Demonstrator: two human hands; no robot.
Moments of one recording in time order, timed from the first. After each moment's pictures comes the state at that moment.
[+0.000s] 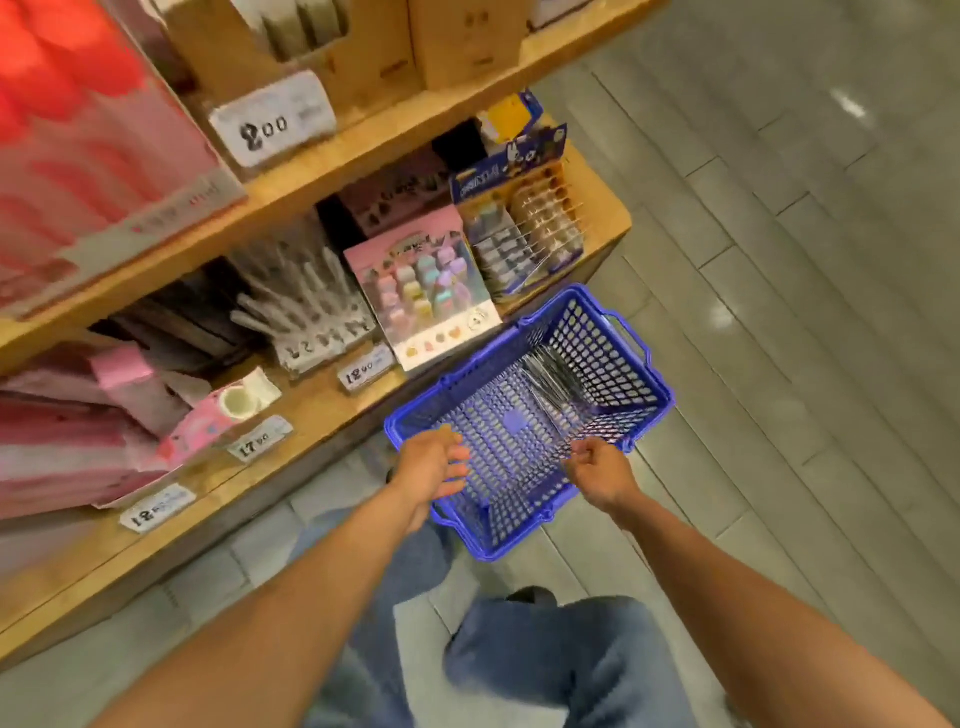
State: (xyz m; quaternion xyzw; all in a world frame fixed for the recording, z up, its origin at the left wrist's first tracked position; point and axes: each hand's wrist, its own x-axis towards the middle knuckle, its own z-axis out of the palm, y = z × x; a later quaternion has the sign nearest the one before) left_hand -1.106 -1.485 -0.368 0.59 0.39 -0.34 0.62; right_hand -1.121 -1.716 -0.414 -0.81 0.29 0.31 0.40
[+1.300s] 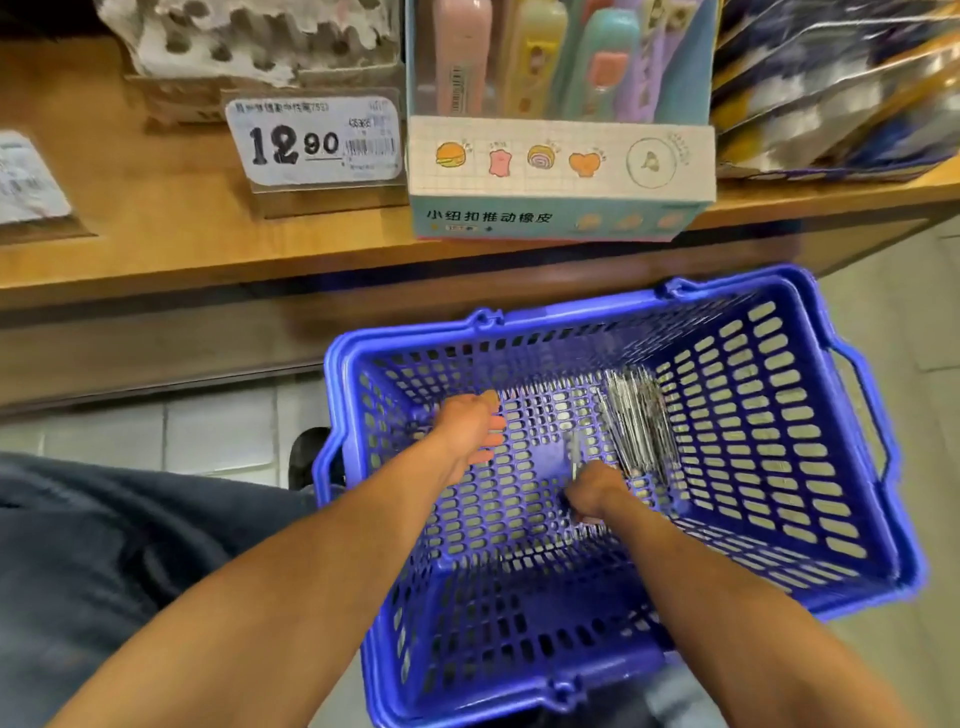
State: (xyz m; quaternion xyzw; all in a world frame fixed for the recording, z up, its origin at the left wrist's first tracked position) left_hand -1.048 -1.535 -0.755 0.53 0.46 -0.25 0.67; right_hand -1.016 -1.733 -0.818 -0.87 0.05 0.49 0.05
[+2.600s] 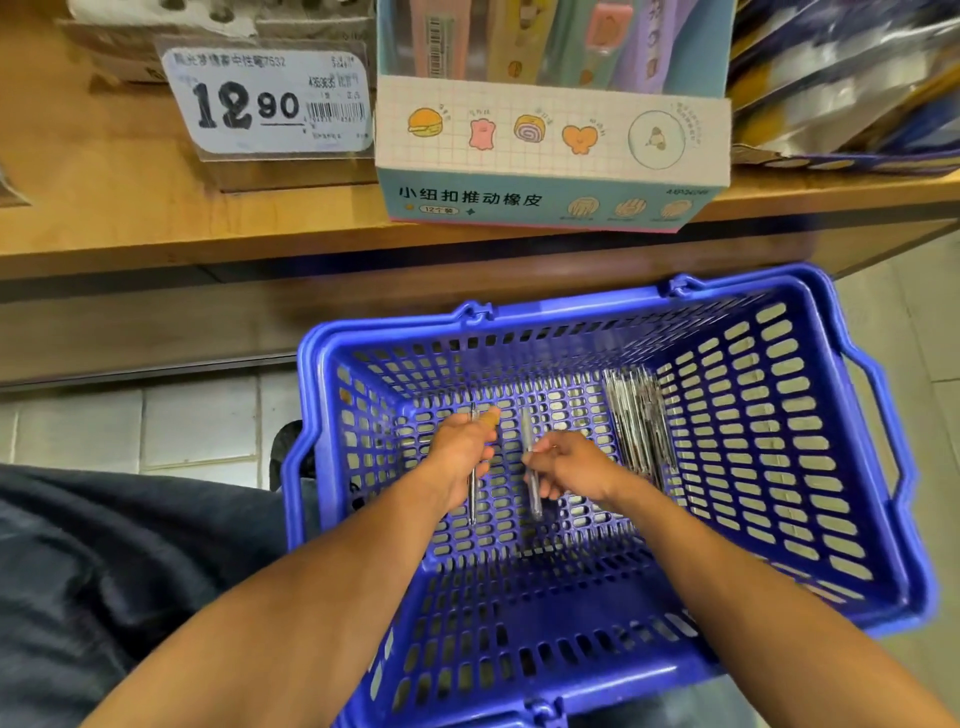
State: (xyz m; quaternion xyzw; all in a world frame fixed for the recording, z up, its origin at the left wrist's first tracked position) left_hand -1.061 -1.559 -0.792 0.45 0.53 -0.19 0.69; right_hand -0.991 -1.719 -0.804 -0.75 -0.02 0.56 0.35
